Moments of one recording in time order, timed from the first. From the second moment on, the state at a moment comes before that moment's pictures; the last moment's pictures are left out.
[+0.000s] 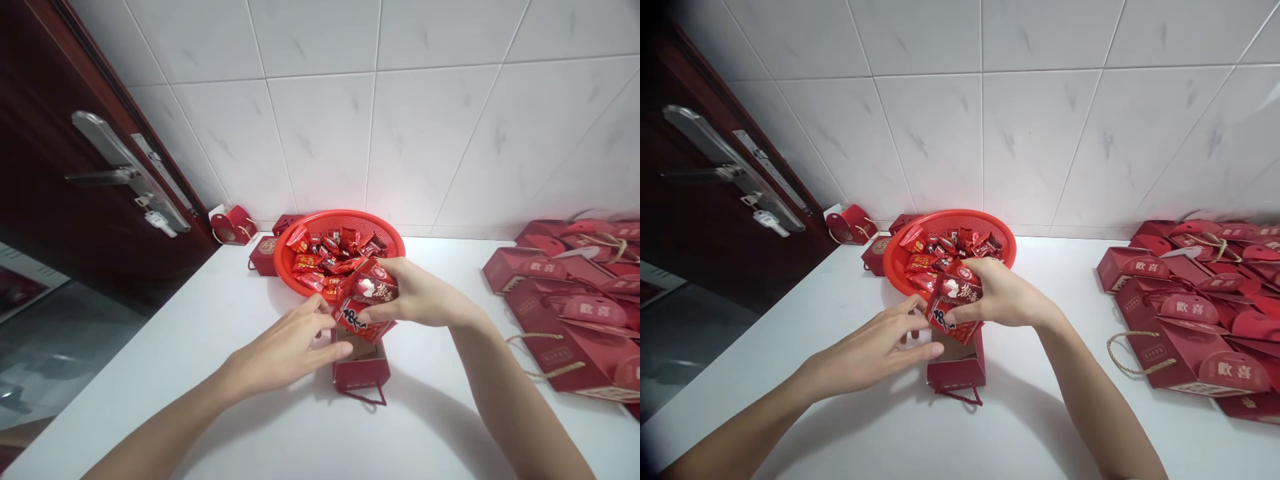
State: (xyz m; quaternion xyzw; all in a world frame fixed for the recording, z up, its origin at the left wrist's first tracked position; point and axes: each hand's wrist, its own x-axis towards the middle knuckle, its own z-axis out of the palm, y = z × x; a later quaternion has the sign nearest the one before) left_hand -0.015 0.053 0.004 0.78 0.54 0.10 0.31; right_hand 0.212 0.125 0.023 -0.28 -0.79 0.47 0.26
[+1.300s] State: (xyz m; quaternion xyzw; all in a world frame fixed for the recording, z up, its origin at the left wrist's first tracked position) left_hand -0.014 0.029 -0.023 0.75 0.53 0.11 0.39; right_hand 0.200 0.100 0.008 -0.33 -0.88 0.34 -0.04
